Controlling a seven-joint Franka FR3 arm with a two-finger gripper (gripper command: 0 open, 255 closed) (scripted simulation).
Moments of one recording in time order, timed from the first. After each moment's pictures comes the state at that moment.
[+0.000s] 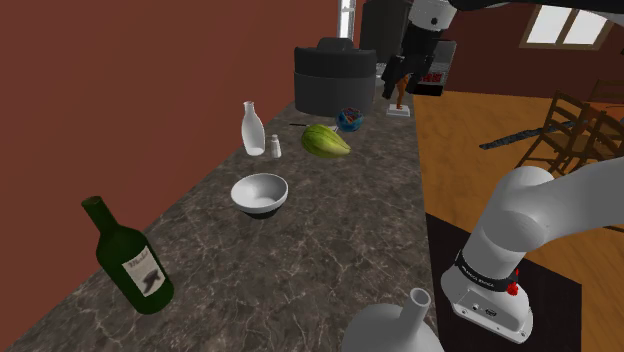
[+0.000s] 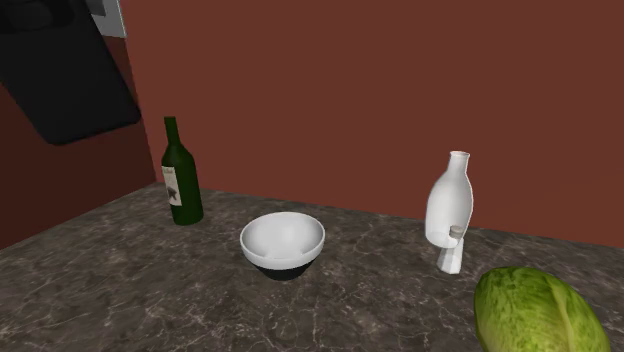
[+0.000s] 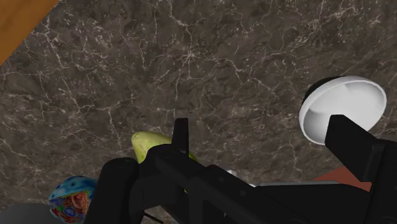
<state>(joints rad) -0.02 -0.83 -0.04 -2.28 -0.04 1.68 0.15</state>
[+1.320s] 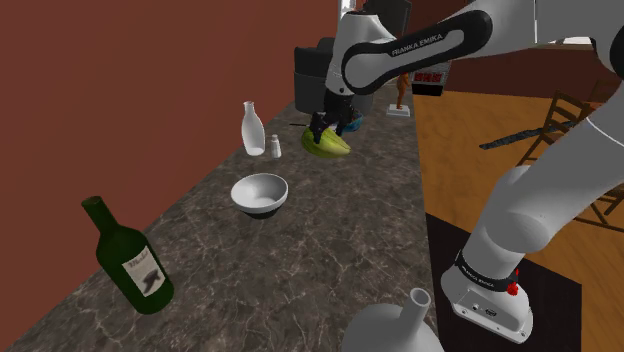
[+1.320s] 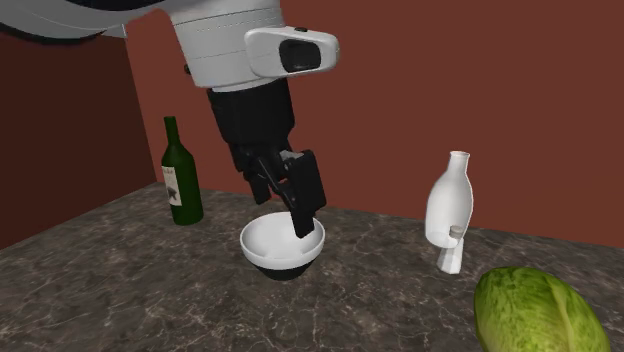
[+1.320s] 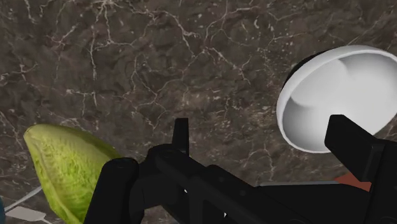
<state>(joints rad) 0.04 -0.34 0.06 -2.31 0.01 2.21 0.24</state>
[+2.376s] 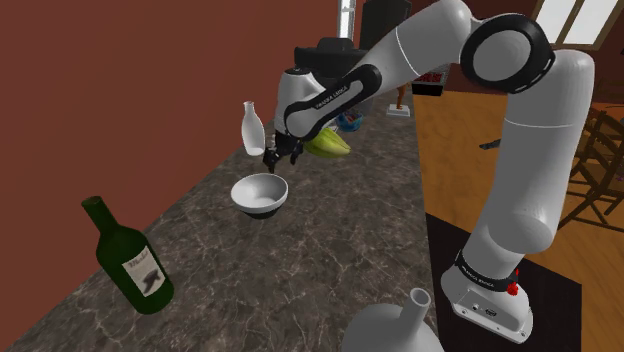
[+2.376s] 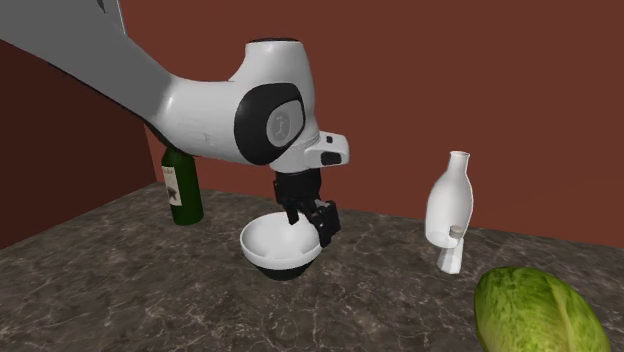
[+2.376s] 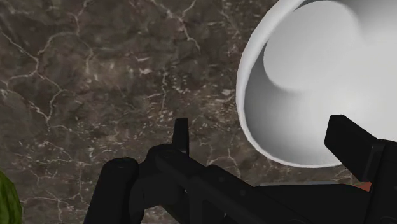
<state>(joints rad) 0.09 0.22 0.12 -2.01 -0.05 2.46 0.34</state>
